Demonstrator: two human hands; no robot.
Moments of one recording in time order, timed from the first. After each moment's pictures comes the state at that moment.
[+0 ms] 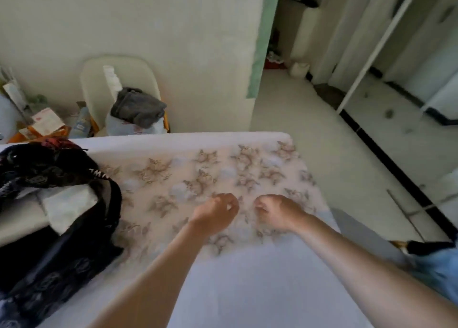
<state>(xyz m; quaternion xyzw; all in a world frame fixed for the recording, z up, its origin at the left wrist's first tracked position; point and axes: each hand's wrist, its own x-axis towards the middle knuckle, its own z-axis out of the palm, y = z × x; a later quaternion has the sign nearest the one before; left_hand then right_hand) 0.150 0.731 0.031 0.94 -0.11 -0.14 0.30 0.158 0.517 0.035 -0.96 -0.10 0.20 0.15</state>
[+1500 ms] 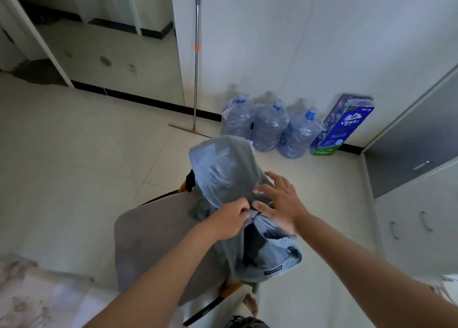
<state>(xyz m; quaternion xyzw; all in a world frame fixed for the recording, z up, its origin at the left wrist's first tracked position) -0.004 0.059 -0.015 0.64 -0.58 -0.46 0.18 -0.189 -0.027 0.004 -0.88 0.43 -0.02 0.20</state>
